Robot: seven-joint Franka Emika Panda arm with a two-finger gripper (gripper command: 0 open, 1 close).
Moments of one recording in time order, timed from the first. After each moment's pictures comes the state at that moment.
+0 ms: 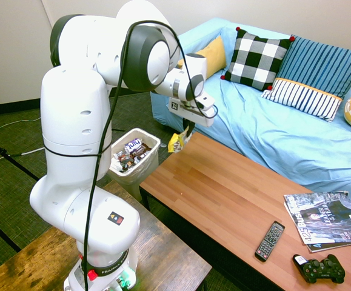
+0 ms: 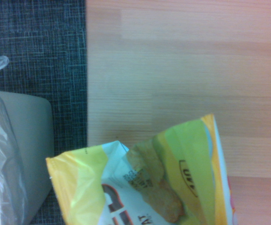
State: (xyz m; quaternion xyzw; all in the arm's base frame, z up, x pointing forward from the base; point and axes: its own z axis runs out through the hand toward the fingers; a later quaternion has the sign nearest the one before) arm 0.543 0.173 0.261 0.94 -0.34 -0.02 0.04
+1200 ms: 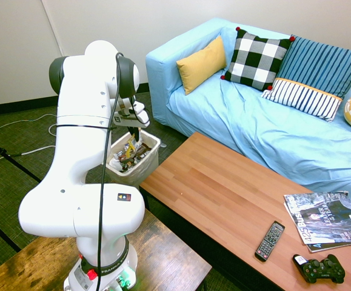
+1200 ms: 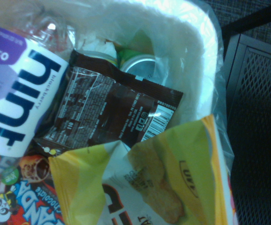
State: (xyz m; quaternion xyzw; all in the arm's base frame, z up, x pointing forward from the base) arm 0.462 0.467 0.081 0.96 -0.25 0.04 0.14
